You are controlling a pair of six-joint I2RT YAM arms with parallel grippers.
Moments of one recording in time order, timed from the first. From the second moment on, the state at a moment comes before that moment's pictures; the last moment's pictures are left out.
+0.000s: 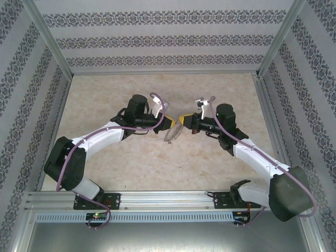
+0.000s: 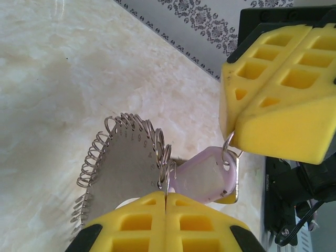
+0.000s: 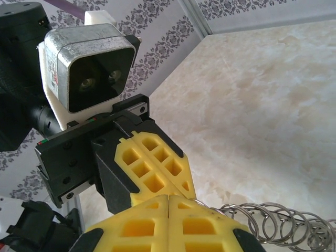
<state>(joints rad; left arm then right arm) -0.53 1.54 0.99 0.04 0.72 -0.16 0.39 1.18 0.66 0.25 -0.72 0.45</state>
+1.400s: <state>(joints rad) -0.54 1.54 0.99 0.03 0.71 -0.16 0.36 1.17 0.65 0.13 -0.58 0.36</state>
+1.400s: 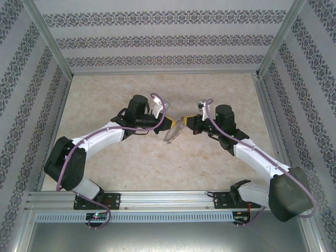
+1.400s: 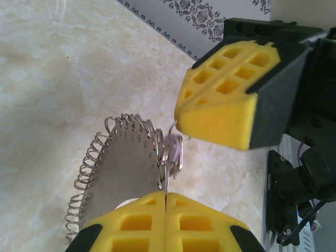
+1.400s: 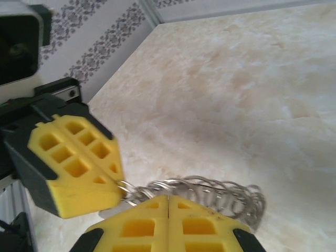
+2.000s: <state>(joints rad) -0.54 1.54 0.99 0.04 0.71 -0.16 0.40 1.14 0.64 0.18 -0.68 0.39</state>
